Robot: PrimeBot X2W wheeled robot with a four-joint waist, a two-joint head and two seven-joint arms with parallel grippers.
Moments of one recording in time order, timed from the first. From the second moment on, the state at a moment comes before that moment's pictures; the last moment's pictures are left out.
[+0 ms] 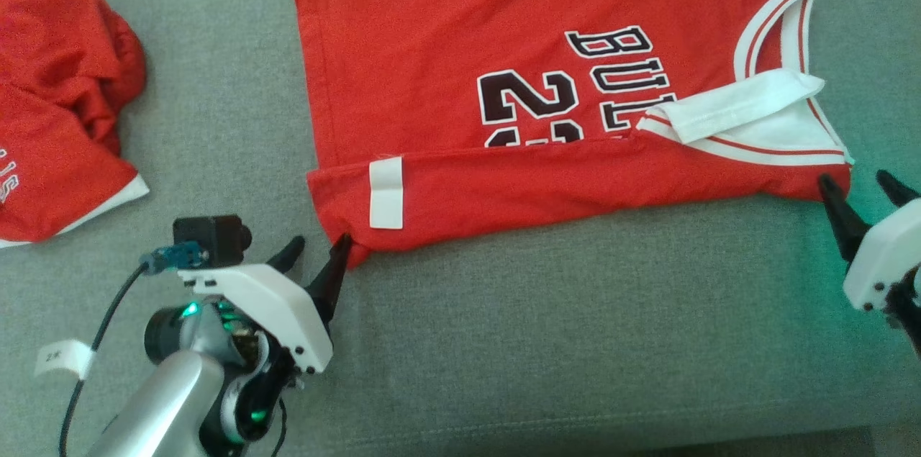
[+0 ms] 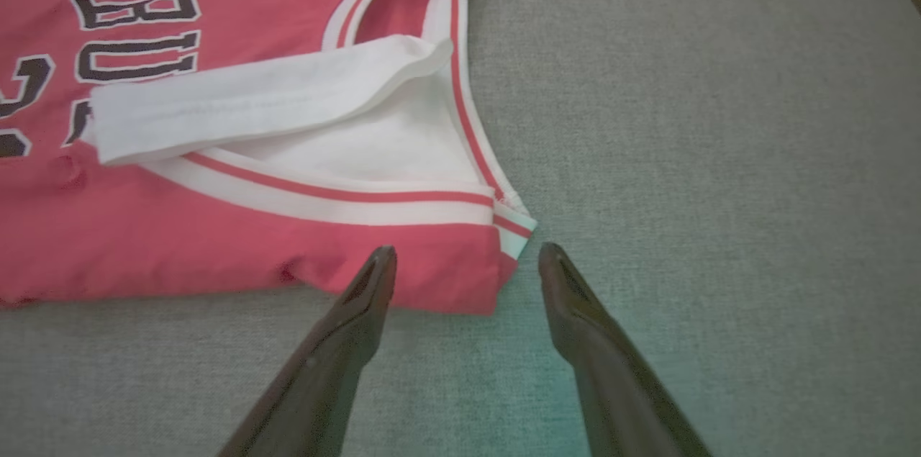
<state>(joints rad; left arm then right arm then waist) -0.20 0.38 -0.54 0.01 -0.78 0.29 0.24 -0.16 -0.29 -0.14 0.02 0.30 0.13 0.64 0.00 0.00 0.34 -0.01</state>
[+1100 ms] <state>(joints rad) -0.28 0.40 -0.61 0.04 -0.82 0.17 0.36 -0.28 -0.34 -0.09 0.16 0.46 0.13 0.83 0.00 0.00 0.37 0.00</state>
